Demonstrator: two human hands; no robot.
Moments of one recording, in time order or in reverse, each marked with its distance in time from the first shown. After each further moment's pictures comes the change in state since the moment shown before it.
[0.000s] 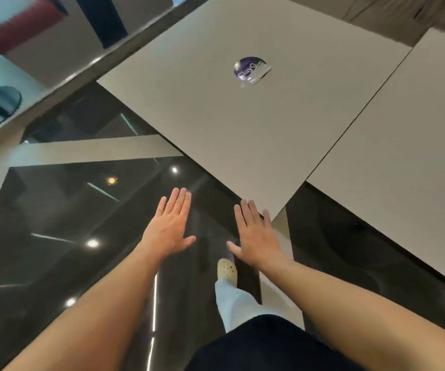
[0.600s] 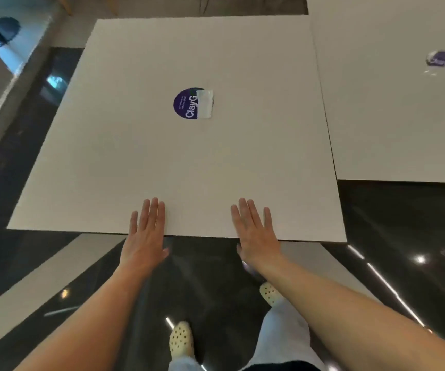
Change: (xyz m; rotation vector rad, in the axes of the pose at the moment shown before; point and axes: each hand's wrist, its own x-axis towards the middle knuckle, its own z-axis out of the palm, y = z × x) left_hand 0.271 -0.202 -0.037 0.271 0.060 0.468; right_hand 0.213 -0.077 -0.011 0.118 0.069 0.654
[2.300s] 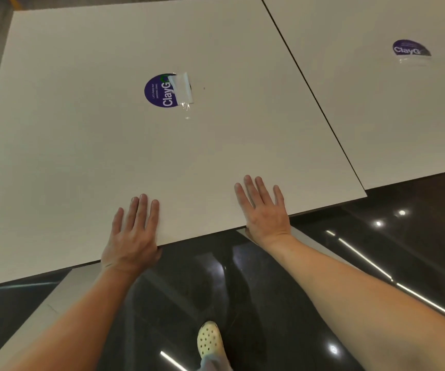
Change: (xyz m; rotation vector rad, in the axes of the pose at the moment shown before) left_hand 0.150 -0.065 -0.004 0.001 0.250 0.337; right_hand 0.122 0.007 -0.020 -0.133 0.161 0.267
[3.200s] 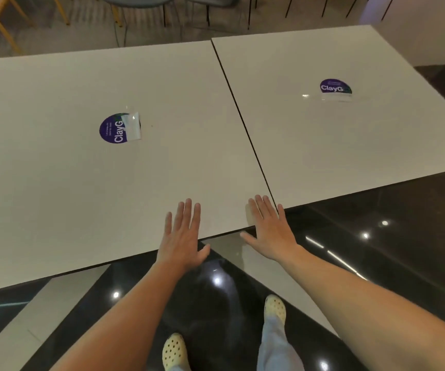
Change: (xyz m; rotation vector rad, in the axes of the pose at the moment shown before) left_hand 0.059 0.220 -0.069 -0.175 -0.082 0.018; right_hand -0.067 0.184 -0.030 0.196 -0.170 0.060
